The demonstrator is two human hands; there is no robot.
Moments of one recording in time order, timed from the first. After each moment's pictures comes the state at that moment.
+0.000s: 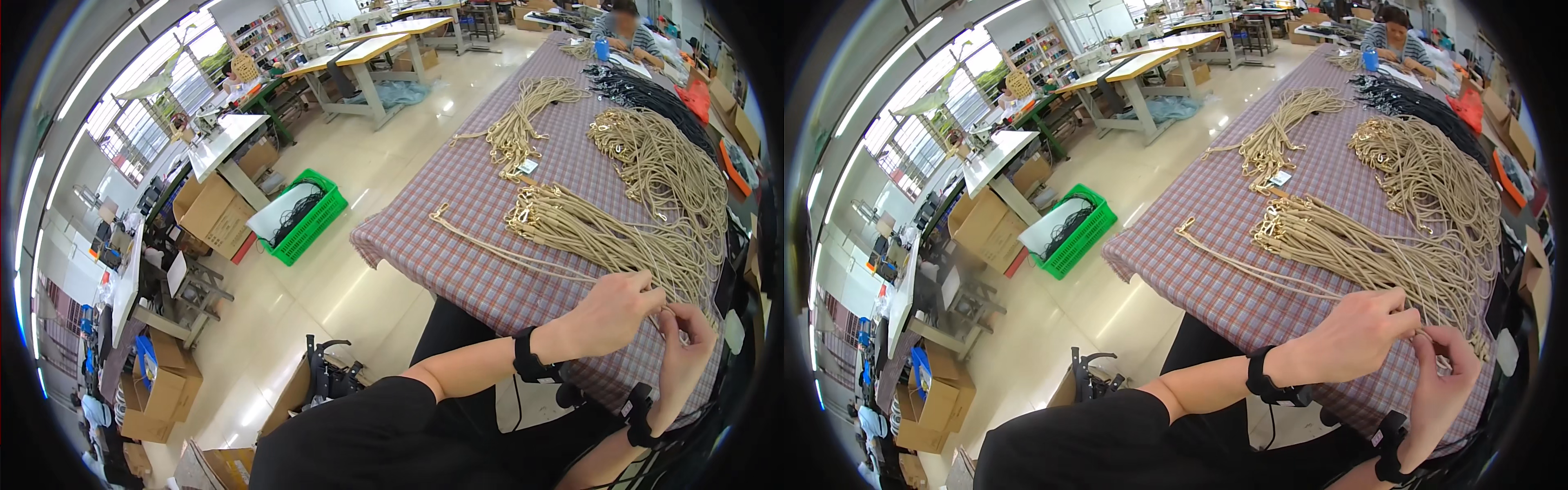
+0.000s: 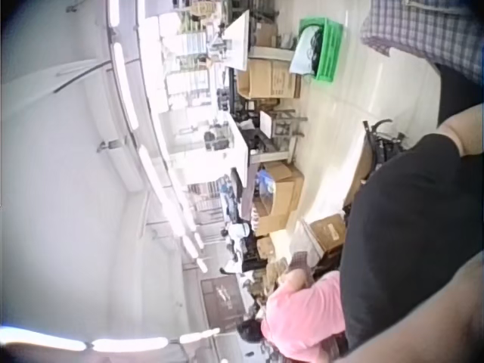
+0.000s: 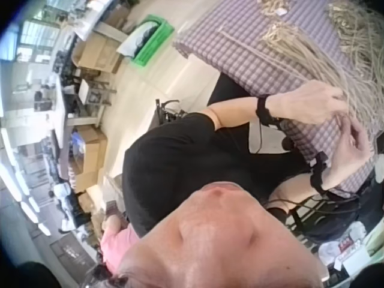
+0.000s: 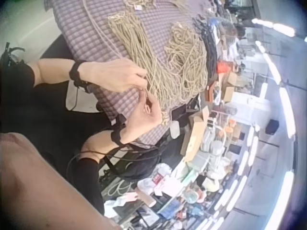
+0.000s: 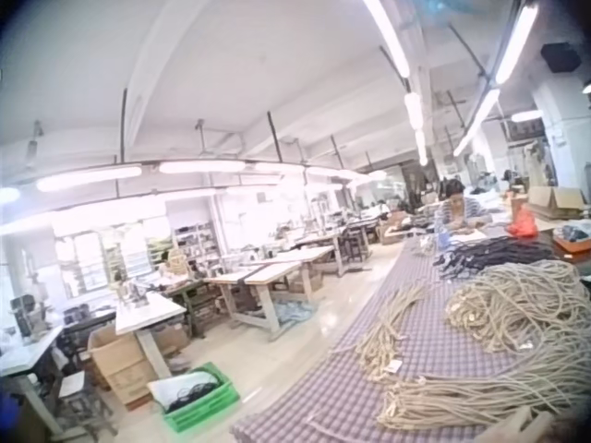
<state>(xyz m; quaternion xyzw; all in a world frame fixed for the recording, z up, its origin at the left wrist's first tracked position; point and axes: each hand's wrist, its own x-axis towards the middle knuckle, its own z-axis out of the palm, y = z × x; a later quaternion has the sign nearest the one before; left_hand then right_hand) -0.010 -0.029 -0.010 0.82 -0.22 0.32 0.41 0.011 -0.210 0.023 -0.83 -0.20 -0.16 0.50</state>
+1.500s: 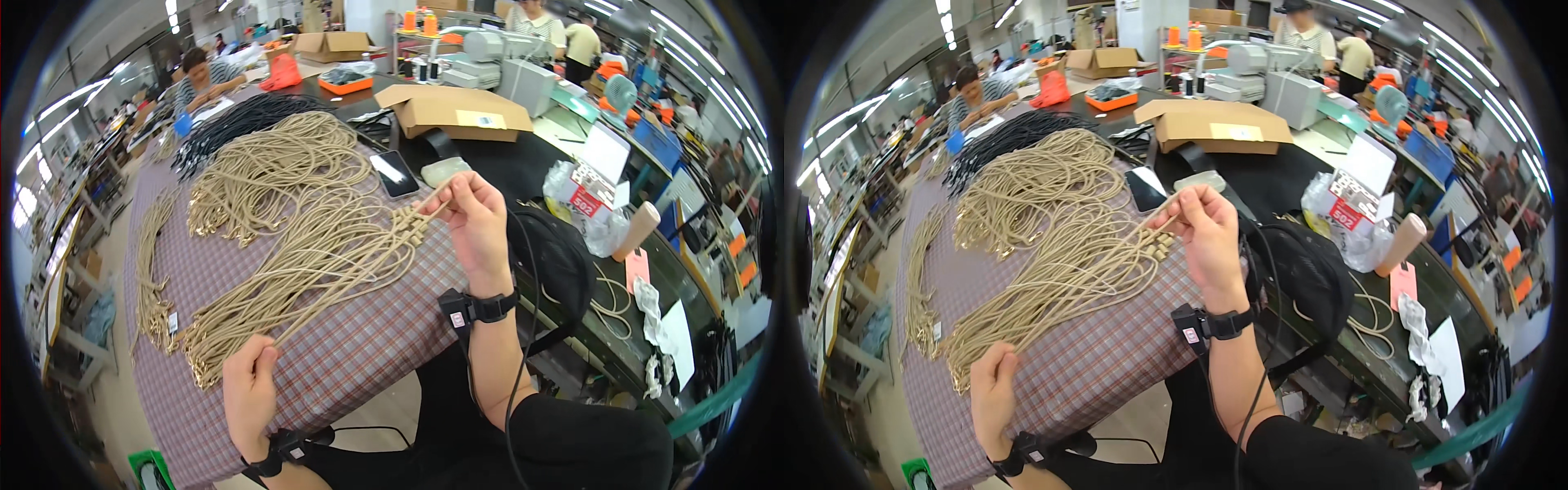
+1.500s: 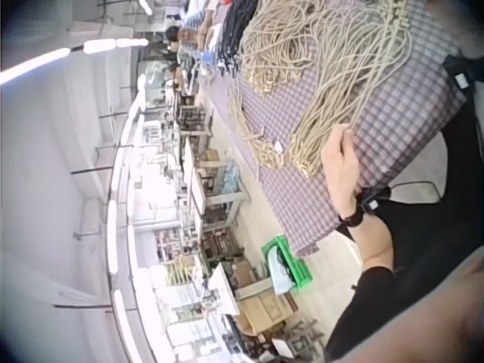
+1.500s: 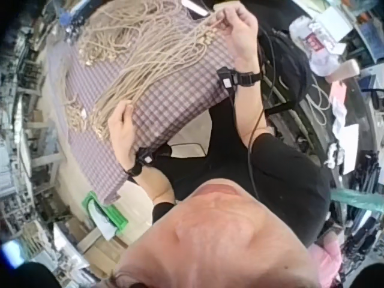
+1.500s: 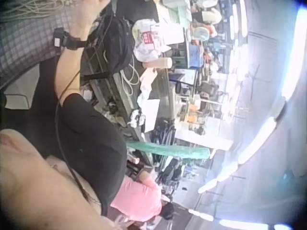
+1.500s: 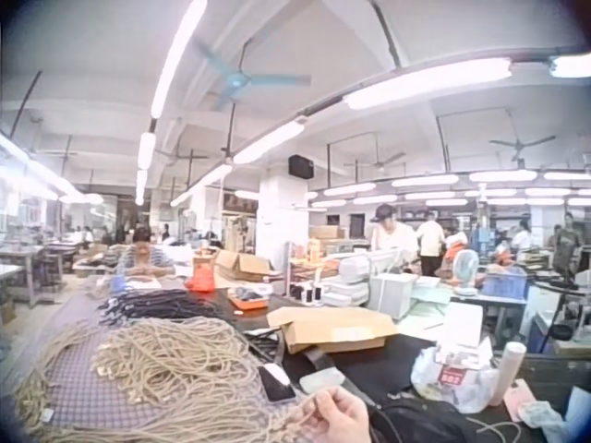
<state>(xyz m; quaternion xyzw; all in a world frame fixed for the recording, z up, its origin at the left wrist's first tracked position) -0.011 0.025 0.012 0.88 -0.14 0.08 0.45 0.054 -0.342 0.013 -0.44 -0.15 -0.27 0.84</state>
